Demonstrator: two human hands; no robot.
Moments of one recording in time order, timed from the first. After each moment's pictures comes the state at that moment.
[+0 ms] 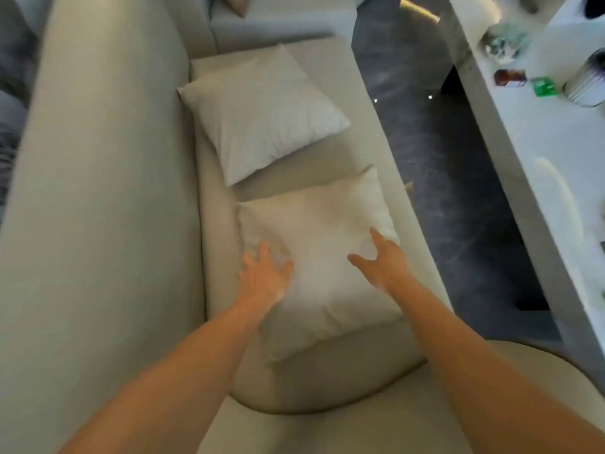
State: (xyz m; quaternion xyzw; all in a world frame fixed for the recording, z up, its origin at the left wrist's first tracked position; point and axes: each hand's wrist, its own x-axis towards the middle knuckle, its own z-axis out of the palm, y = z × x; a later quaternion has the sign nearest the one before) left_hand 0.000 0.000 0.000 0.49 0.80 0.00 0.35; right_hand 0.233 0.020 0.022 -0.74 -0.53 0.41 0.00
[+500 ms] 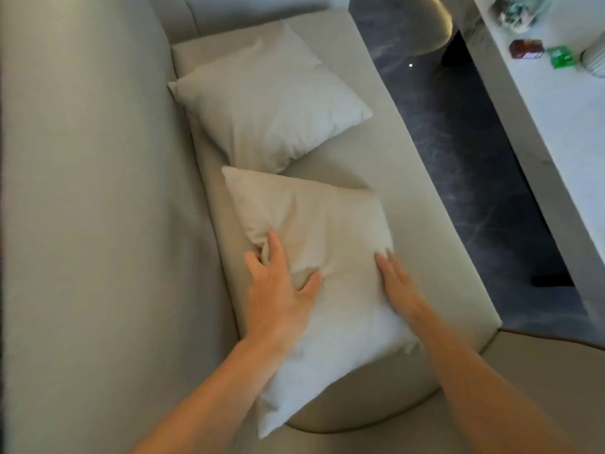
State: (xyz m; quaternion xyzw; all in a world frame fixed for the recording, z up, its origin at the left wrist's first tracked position) left_hand -0.069 0.019 0.082 0.58 0.74 0.13 0.32; right_hand 0.156 0.017 -0.025 -0.77 -0.35 0.51 0.15
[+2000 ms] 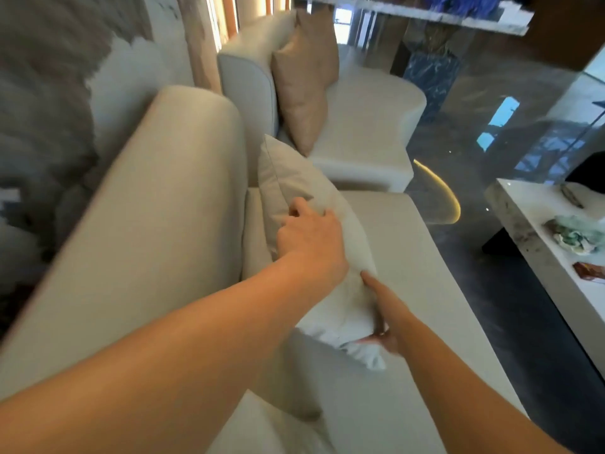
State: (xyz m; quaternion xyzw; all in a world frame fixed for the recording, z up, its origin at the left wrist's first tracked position) left_hand -0.156 0.382 0.130 0.66 0.74 0.04 0.10; right_hand 0.000 0.373 0.006 -0.68 -0.19 0.64 0.30
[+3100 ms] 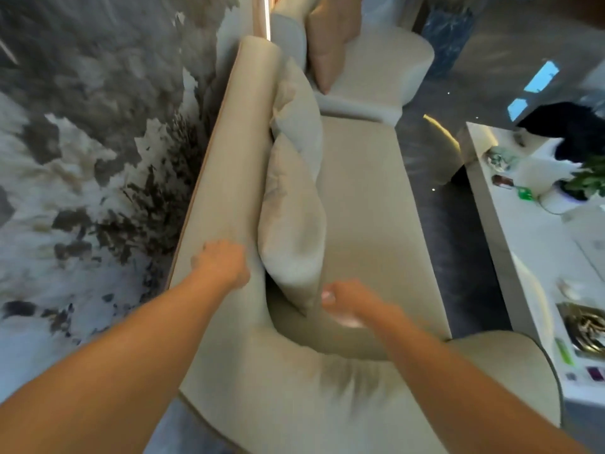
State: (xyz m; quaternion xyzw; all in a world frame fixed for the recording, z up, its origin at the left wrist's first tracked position) left_hand -0.209 -0.189 0.198 0.55 0.79 -0.17 0.22; right_hand 0.036 -0.181 0.199 -0.54 -0.75 0.31 -0.21
